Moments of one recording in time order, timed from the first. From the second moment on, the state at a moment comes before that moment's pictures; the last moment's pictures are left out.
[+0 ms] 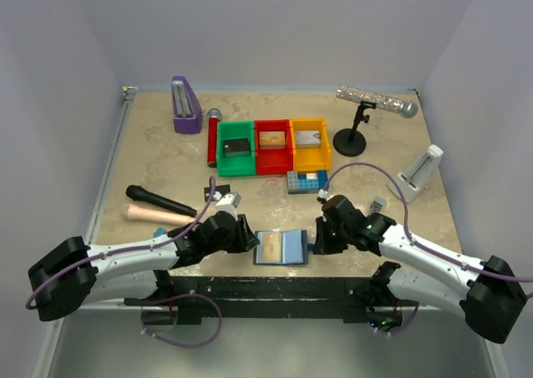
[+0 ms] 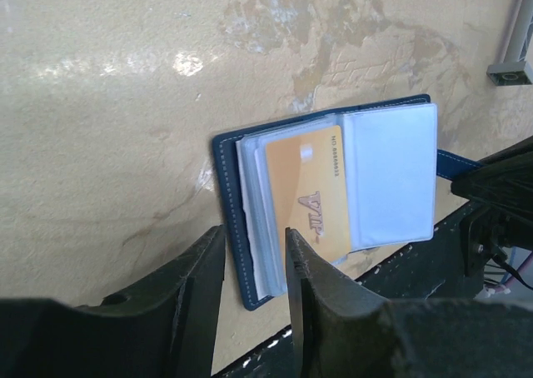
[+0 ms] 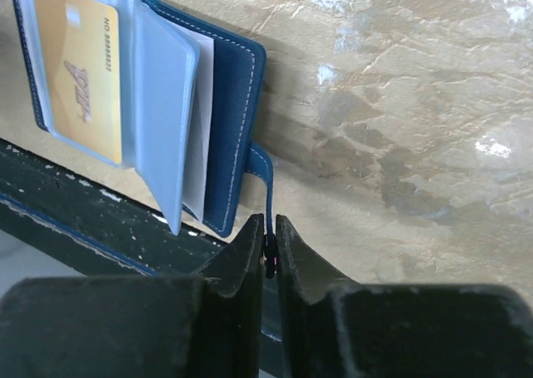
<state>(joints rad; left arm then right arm) -1.01 1.08 0.34 0.04 -0.12 -0.98 0.79 0.98 0.50 -0.59 -0.10 0.68</state>
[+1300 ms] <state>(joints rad) -1.01 1.22 0.41 0.16 -0.03 -0.86 0.83 1.12 0.42 0.03 -0.32 0.87</state>
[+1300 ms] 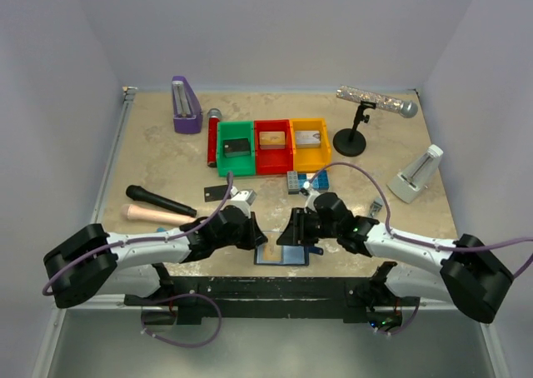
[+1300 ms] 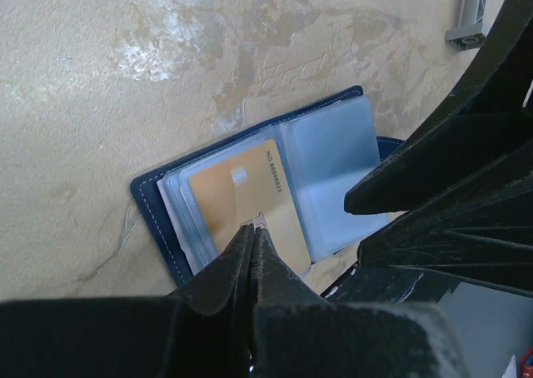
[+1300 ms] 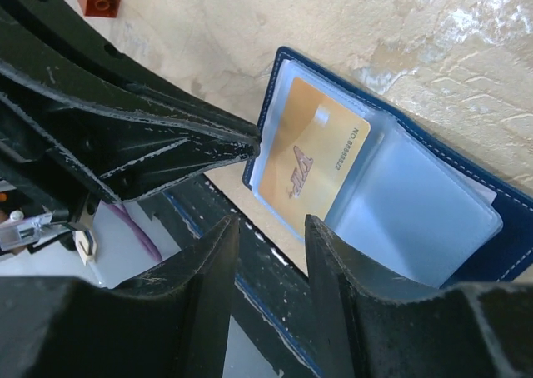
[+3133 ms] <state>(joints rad) -1.01 1.25 0.27 0.35 -0.02 -0.92 0.83 1.31 0.31 0.35 -0.36 0.95</state>
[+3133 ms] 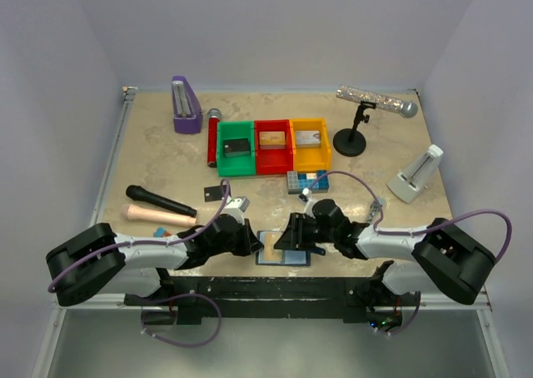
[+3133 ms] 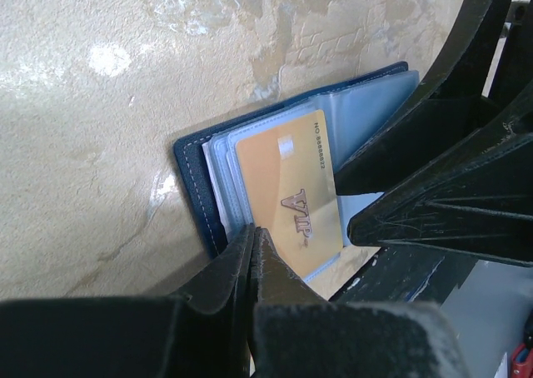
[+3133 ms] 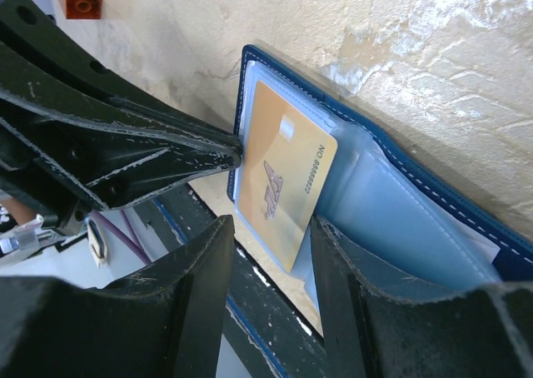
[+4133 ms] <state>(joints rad) -1.00 1.25 0.22 0.44 -0.03 -0.94 0.82 1.38 0.26 0.50 -0.38 1.04</state>
